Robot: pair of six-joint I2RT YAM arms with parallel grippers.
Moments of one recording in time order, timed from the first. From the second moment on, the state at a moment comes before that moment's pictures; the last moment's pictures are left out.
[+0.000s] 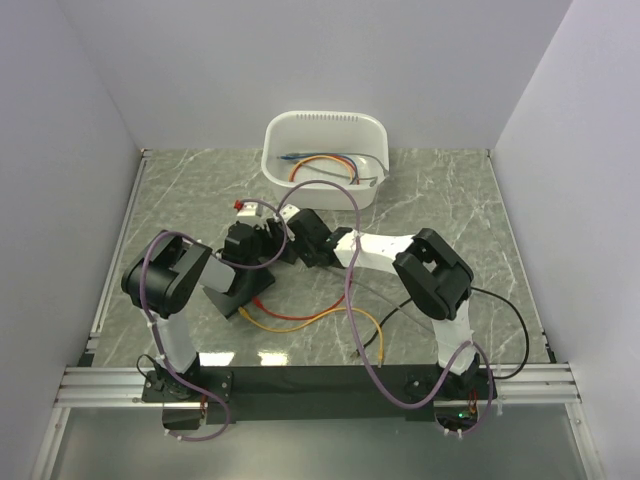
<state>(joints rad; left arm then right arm) -0.42 1.85 0.57 0.95 0.00 -0.42 0.85 2.00 1.31 -0.16 0.17 -0.03</state>
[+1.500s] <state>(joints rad) -0.41 1.88 0.61 0.92 0.18 -0.47 0.92 1.77 0.85 0.26 0.23 0.23</state>
